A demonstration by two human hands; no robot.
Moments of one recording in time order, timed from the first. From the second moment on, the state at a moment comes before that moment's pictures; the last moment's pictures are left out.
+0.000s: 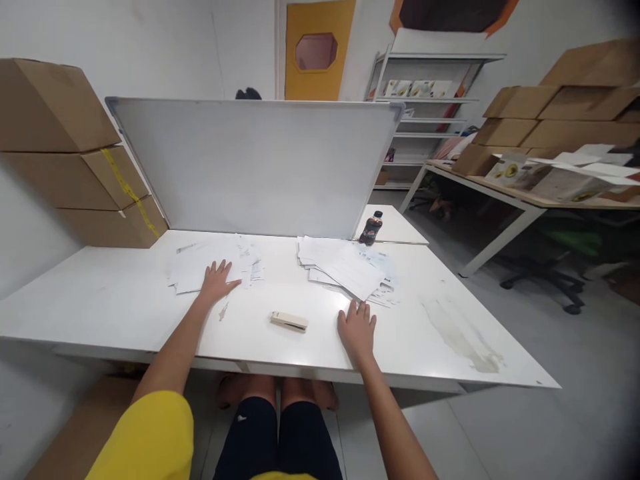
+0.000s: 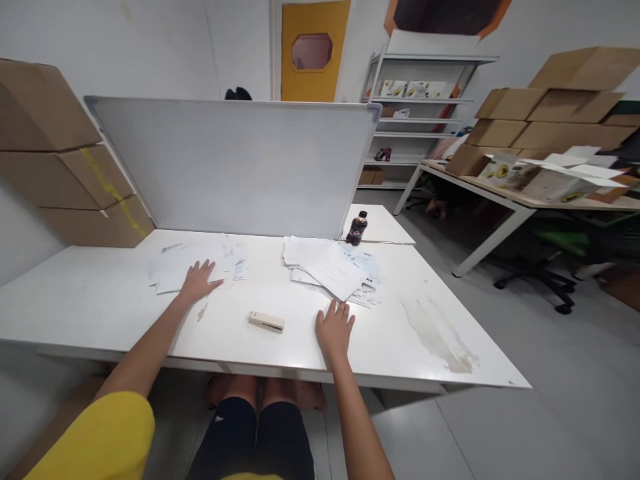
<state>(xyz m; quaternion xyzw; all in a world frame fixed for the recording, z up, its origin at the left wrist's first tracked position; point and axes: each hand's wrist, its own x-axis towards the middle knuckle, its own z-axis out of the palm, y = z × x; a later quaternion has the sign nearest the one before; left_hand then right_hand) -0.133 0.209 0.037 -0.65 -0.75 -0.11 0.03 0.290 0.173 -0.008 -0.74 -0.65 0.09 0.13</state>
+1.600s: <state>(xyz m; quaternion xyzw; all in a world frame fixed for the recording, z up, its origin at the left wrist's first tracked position) 0.161 -0.012 0.006 -0.06 -0.38 -0.55 -0.74 0.369 0.013 -0.003 -0.52 -0.35 0.63 0.46</state>
